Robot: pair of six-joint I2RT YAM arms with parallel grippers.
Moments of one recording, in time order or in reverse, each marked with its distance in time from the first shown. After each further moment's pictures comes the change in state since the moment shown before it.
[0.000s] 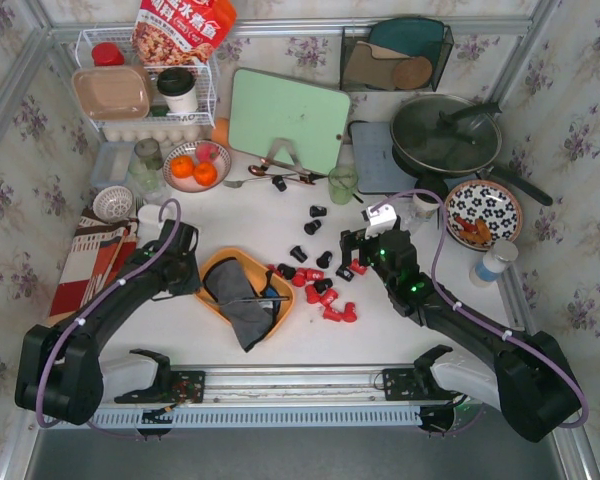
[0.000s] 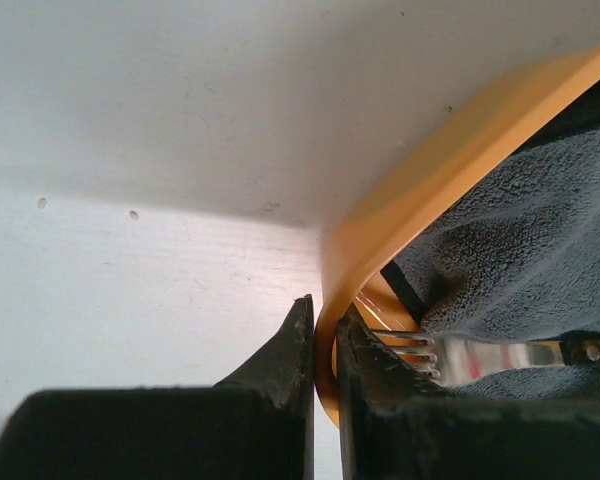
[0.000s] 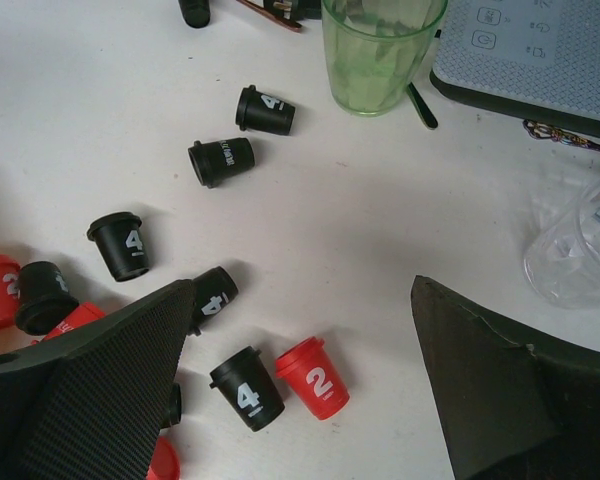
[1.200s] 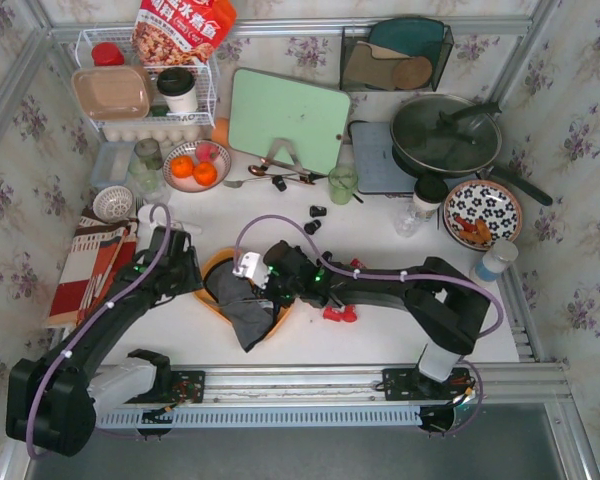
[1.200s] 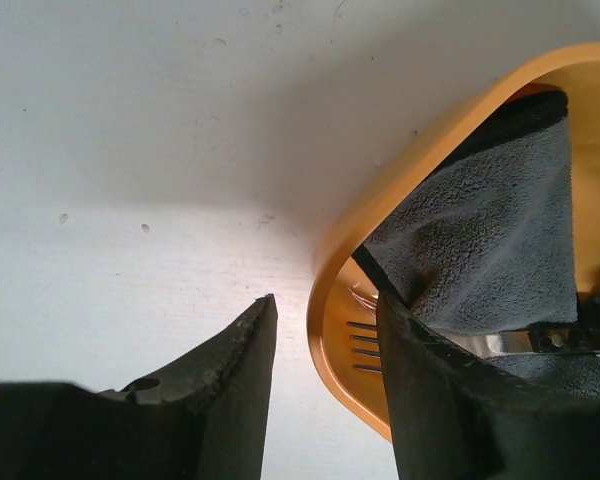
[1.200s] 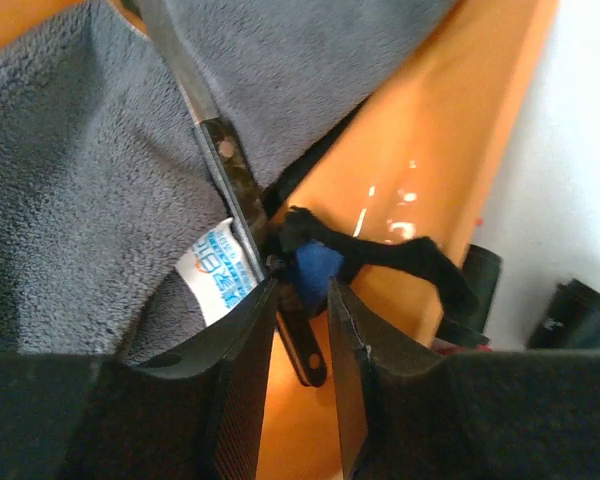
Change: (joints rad) left arm 0.000 -0.149 -0.051 0.047 -0.020 0.001; right arm 0.504 0.604 0.493 -0.349 -0.269 -0.335
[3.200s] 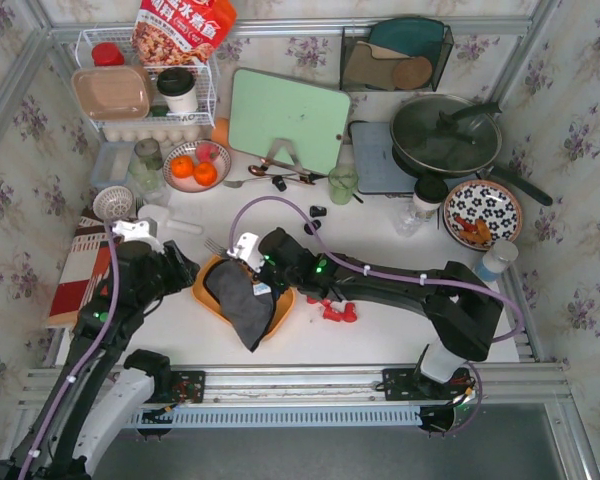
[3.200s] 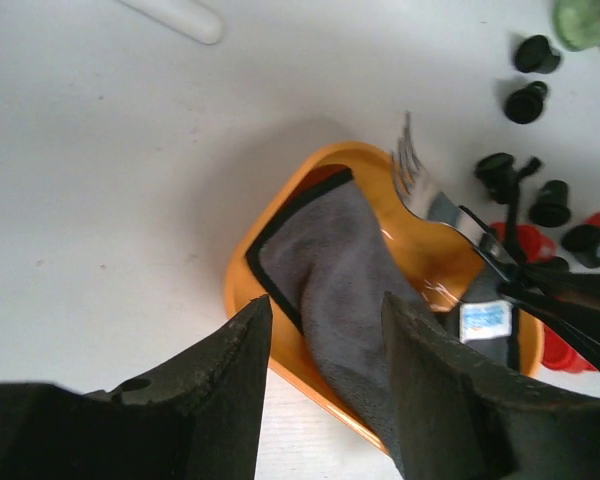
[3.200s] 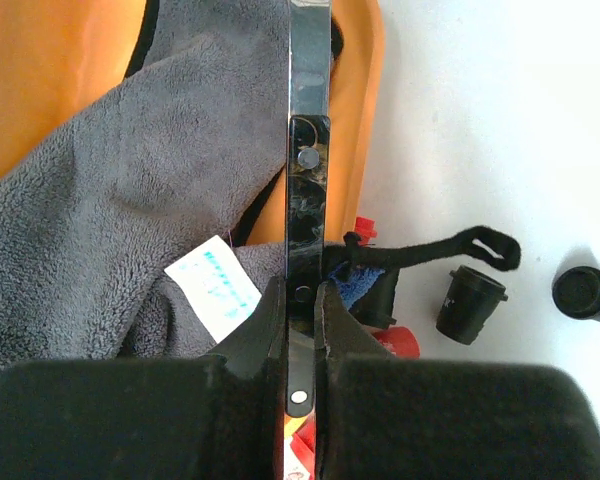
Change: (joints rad) left arm 0.000 -0.426 0.032 -0.044 0.052 -0.066; right arm 0.022 -0.053 0.142 -0.148 0.139 0.039
